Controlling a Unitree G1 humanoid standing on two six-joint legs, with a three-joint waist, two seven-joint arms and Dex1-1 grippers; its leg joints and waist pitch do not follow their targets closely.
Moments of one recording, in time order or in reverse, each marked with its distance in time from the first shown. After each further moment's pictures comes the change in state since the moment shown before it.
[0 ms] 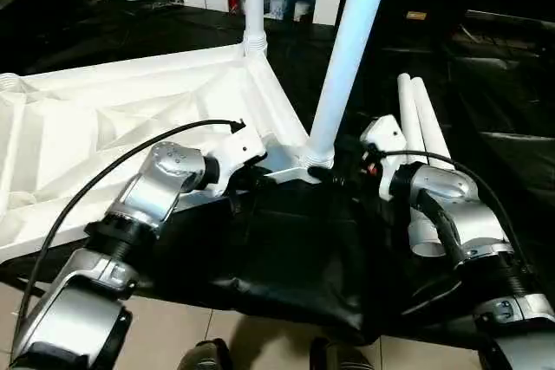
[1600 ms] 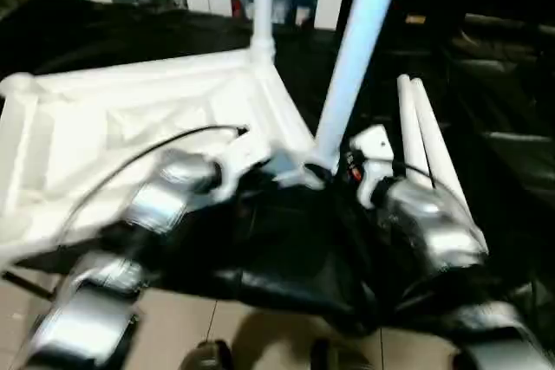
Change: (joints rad) left arm -0.086 -0.174 0.018 0.165 0.048 0.064 0.235; right arm -0.032 0.267 -0.122 0.160 -0.032 -0.027 -0.523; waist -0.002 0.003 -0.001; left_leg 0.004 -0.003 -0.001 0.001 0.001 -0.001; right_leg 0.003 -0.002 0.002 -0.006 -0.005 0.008
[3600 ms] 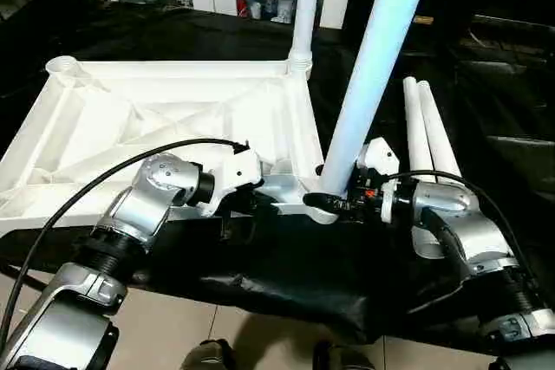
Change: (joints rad) left arm 0.103 0.158 -0.039 -0.142 -0.056 -0.135 -0.329; right arm 0.092 -0.231 0.127 -0.203 0.086 0.046 0.559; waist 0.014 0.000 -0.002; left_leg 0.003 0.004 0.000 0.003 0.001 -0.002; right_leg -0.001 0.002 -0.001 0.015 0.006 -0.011
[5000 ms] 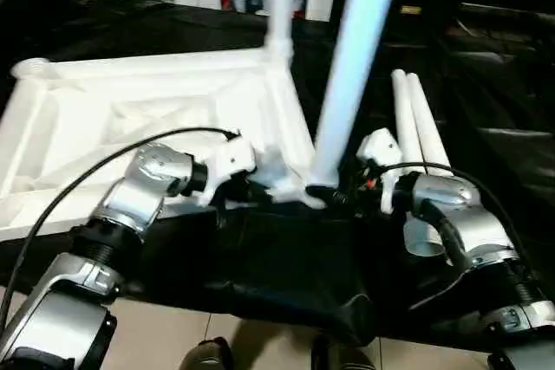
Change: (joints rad) left arm -0.012 0.051 -0.006 -0.016 -0.030 -0.003 -0.081; right arm -0.029 -0.074 0.055 -0.014 0.002 0.001 0.112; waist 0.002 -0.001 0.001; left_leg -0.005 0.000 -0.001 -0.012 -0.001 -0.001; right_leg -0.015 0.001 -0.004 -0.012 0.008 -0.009
